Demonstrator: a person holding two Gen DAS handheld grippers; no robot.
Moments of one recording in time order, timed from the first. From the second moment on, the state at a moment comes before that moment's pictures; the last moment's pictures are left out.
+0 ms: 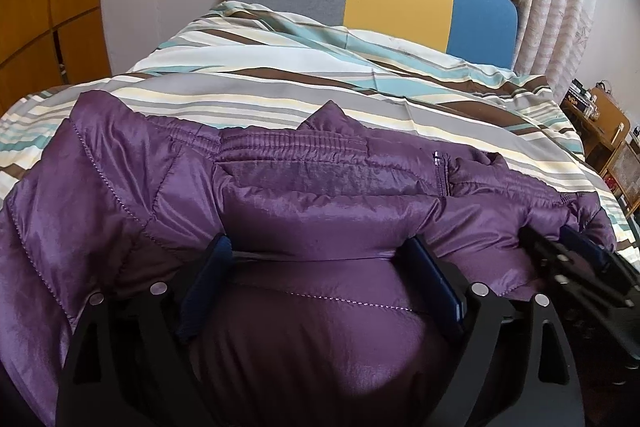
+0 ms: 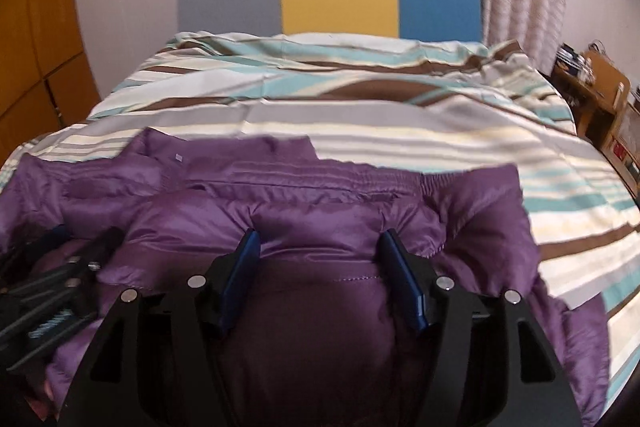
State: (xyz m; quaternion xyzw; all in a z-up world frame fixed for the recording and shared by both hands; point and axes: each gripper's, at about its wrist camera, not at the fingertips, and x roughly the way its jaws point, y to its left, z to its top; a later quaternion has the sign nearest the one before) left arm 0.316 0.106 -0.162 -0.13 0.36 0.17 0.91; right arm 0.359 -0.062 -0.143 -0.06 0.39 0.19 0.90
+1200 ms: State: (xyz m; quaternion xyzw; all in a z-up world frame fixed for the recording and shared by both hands) left arm 0.264 0.217 -0.164 -0.21 0.39 0.25 0.86; right arm 0.377 -0.142 -0.154 -0.02 0.41 0.15 0.90
